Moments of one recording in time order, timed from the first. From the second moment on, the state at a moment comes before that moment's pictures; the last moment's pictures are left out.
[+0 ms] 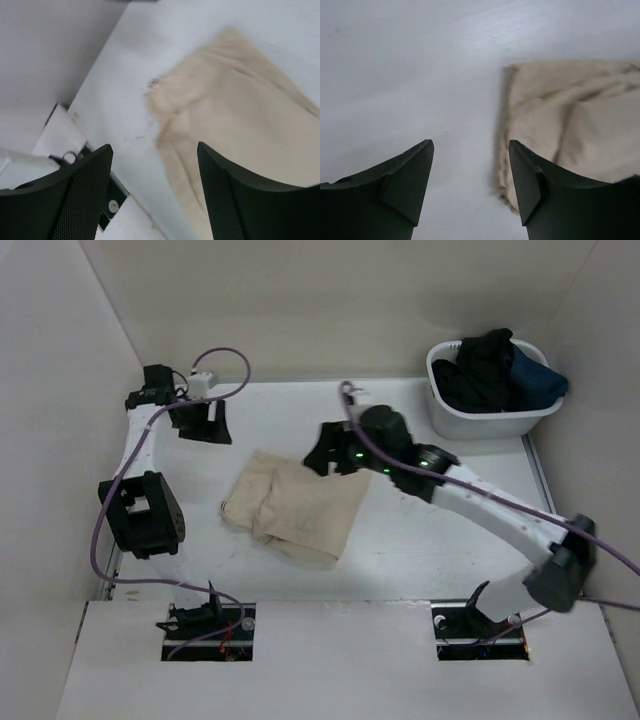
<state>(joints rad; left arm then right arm) 0.22 1.83 1.62 -0.82 0.50 0.31 0.92 1.63 1.54 -0.36 -0.07 0.51</state>
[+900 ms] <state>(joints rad) -0.20 1.92 1.35 -0.89 0.54 0.30 0.66 1.26 0.58 0.04 -0.07 0.98</state>
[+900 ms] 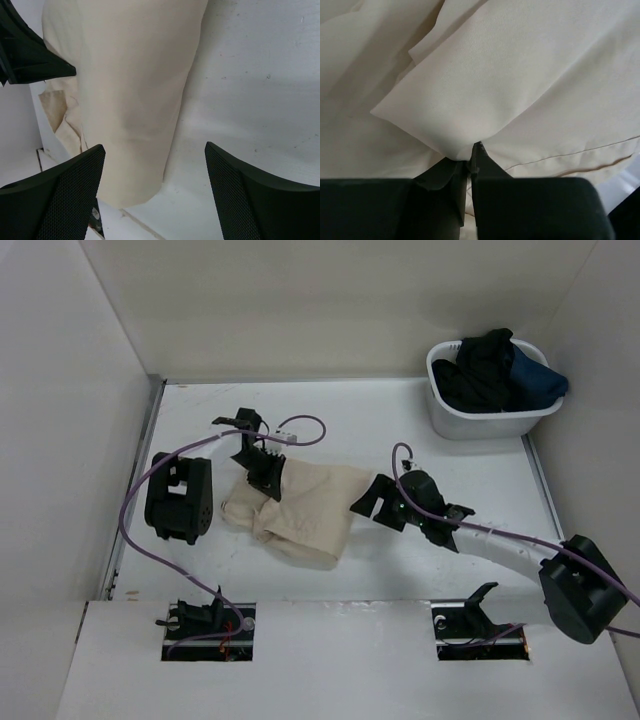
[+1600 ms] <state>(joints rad) 0.07 1.91 1.78 -1.25 0.67 0.33 0.62 1.38 0.60 0.10 -0.15 0.97</state>
